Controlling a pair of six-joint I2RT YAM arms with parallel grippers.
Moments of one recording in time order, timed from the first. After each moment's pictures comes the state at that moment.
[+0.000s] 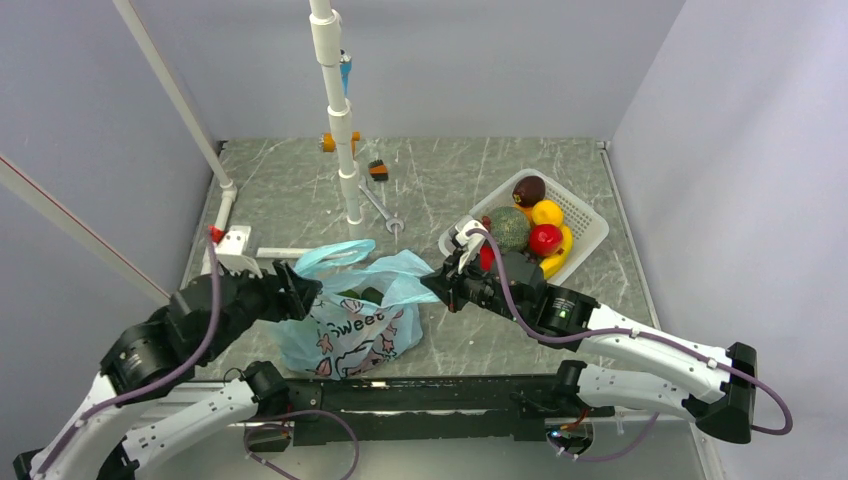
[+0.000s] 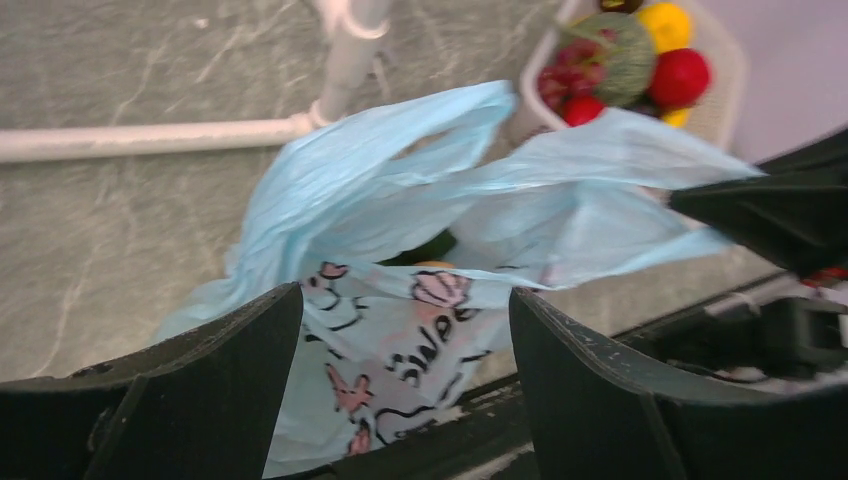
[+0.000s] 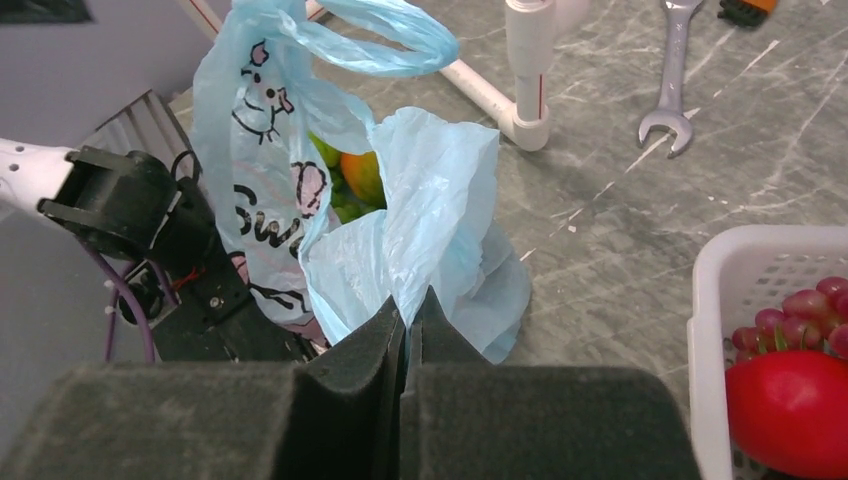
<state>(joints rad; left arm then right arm) -0.87 0.48 1.02 -0.98 -0.41 -0.58 1.08 0.92 0.79 -0.12 0.09 0.27</state>
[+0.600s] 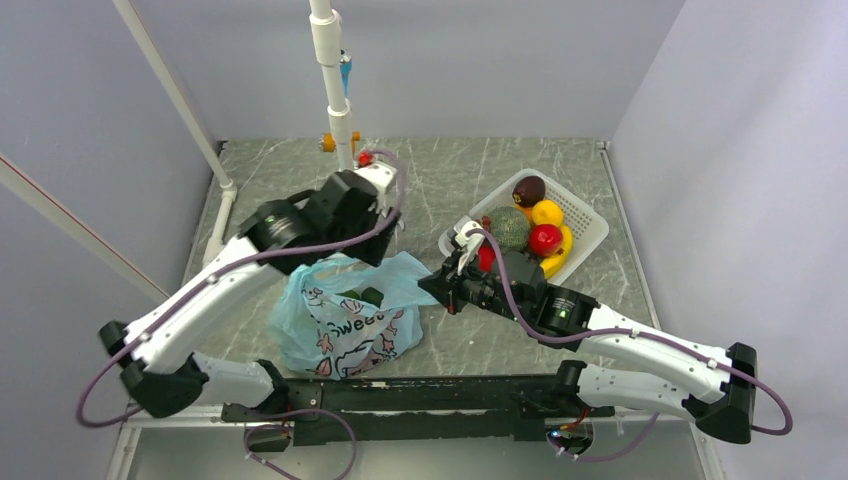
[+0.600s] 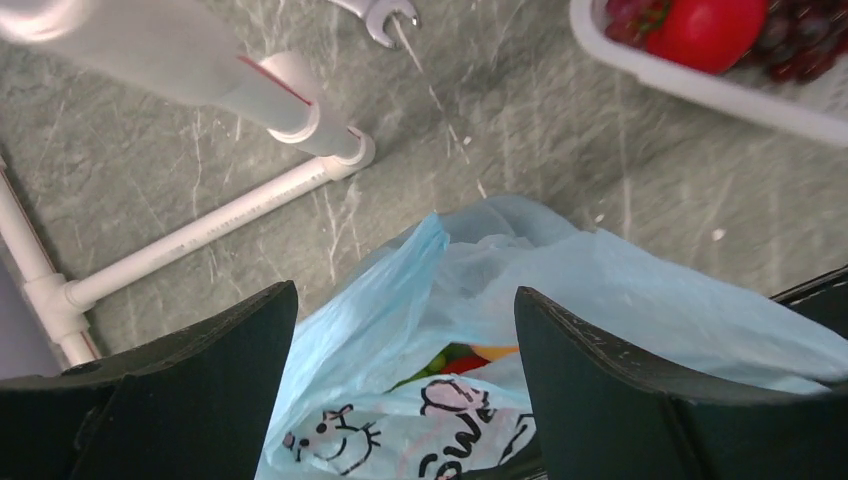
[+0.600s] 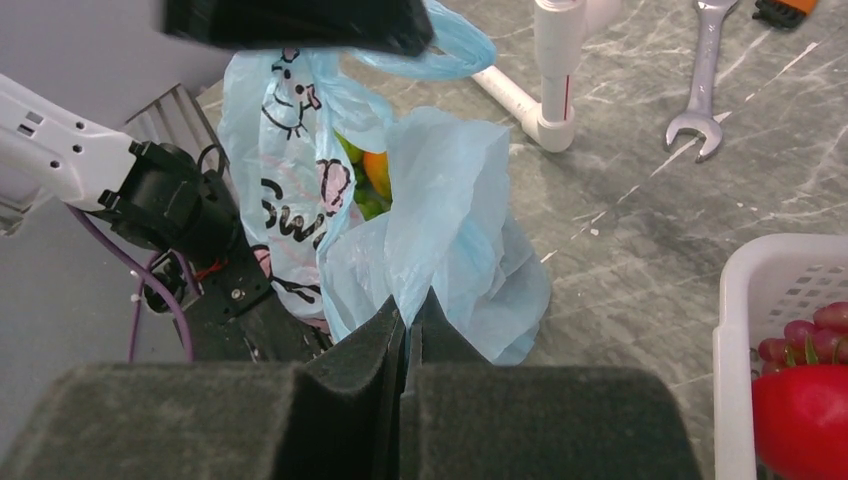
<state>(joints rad) -0.87 1.25 1.58 -1.09 -0.35 -0.25 1.08 0.92 0.79 -0.11 0.04 0.28</state>
